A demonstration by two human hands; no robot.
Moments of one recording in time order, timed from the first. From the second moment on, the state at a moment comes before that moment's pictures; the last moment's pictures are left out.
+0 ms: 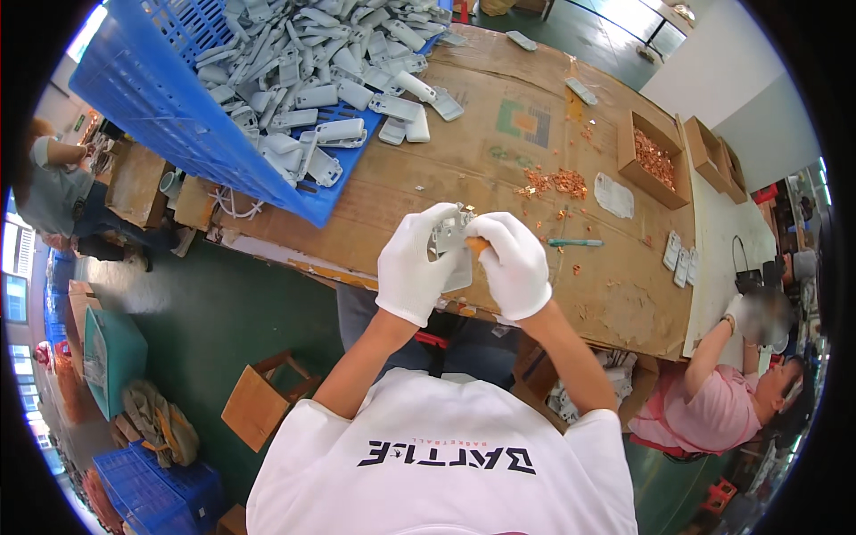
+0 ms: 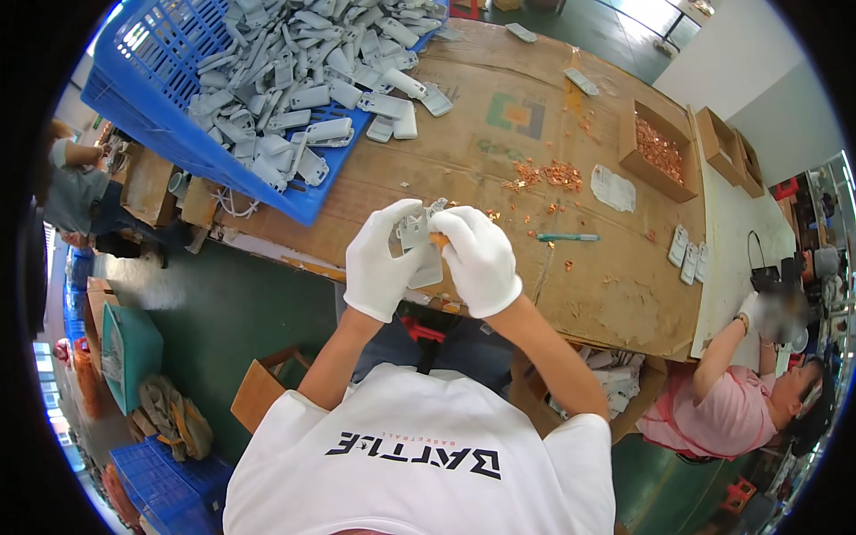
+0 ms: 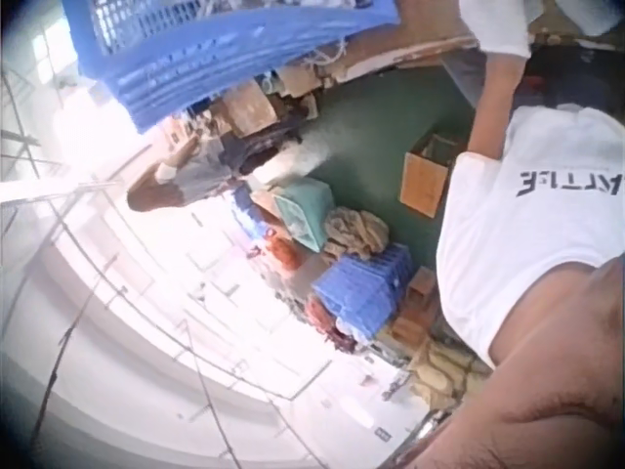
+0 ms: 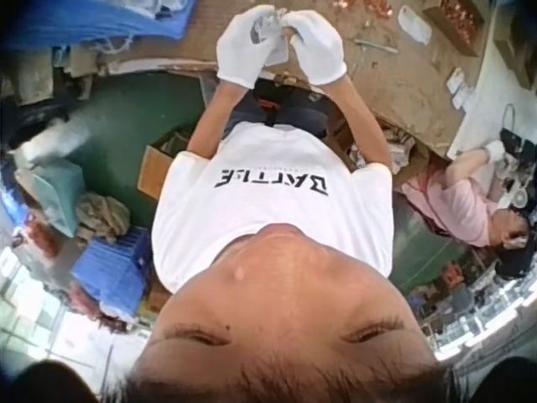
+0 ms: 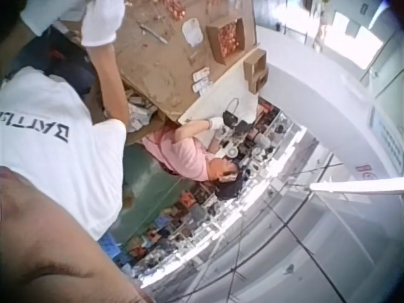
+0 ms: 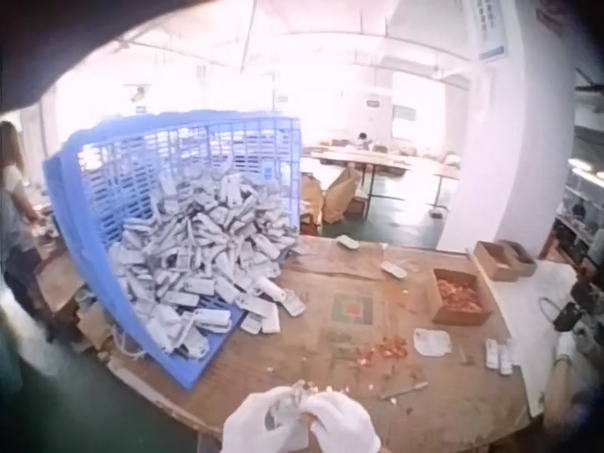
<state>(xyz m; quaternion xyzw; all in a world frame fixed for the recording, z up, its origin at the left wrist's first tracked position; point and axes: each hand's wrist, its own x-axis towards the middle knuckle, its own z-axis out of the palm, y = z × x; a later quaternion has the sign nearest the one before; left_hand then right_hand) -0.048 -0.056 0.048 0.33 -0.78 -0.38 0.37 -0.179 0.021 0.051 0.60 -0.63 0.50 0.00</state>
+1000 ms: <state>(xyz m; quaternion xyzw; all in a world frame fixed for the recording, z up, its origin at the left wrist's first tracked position) 0.019 0.059 -0.020 0.28 -0.83 -0.47 -0.10 -0.108 0.163 -0.019 0.43 -0.77 0.28 -0.38</state>
